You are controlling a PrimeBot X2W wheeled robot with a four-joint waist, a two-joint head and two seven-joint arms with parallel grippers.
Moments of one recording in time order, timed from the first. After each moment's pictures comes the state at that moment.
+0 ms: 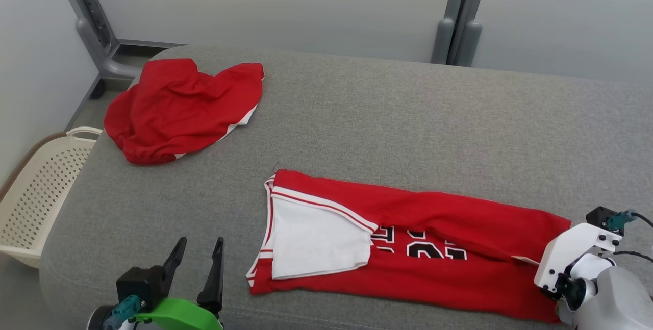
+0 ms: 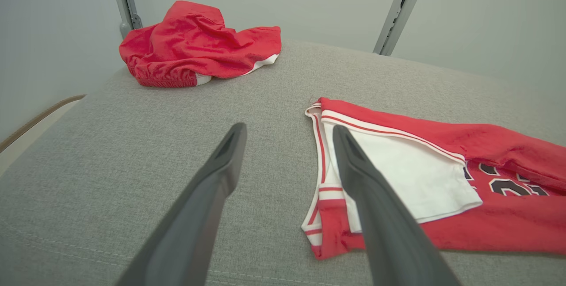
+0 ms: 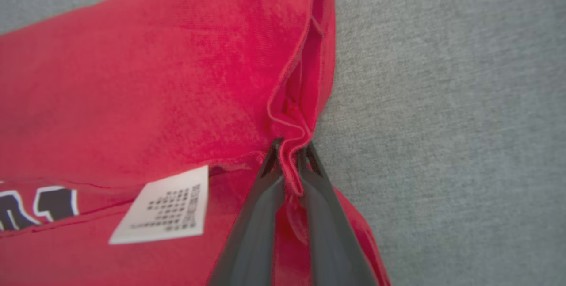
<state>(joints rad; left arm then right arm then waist) -0.06 0.36 -0.51 0.23 -0.64 0.13 -0.22 -0.42 -0.05 -0.53 0.88 -0.02 0.13 0.49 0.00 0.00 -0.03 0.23</state>
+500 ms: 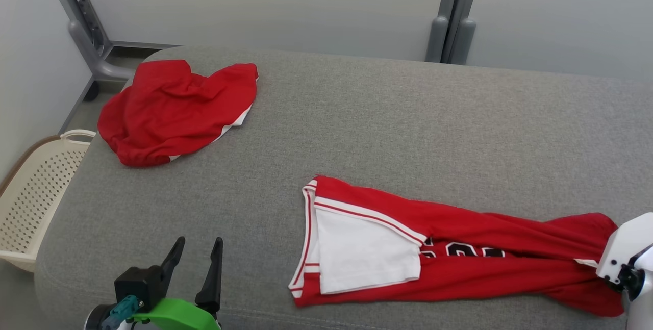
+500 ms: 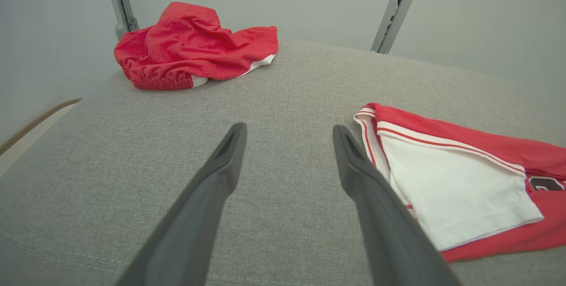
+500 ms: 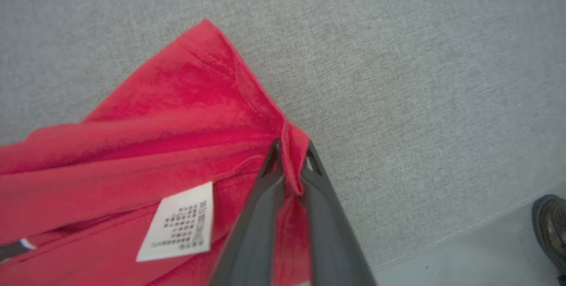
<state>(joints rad) -0.06 0.37 -0.51 0.23 -0.64 0.14 -0.22 -0.39 -0.06 -0.72 0.65 -0.23 0.13 0.59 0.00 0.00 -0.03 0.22</state>
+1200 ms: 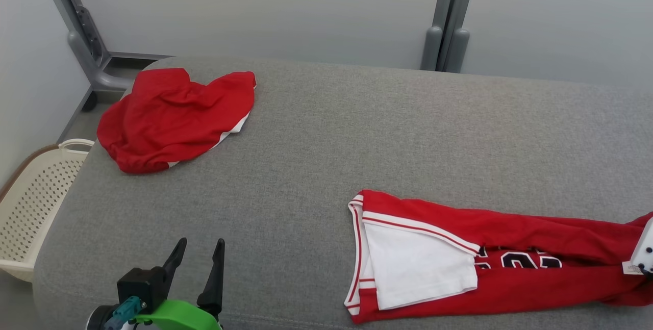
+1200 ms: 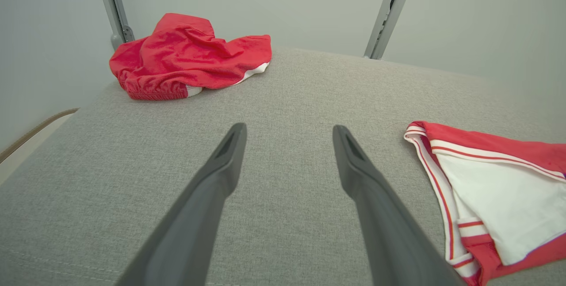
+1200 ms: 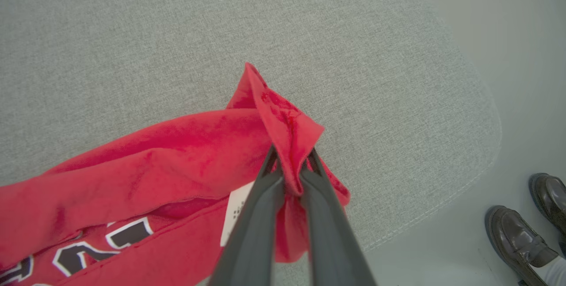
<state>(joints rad) -0.06 0.38 -0.53 0.21 -0.64 0.15 -0.22 -0.37 -0.07 -0.75 0.40 -0.27 0.13 0.68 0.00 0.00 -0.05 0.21</state>
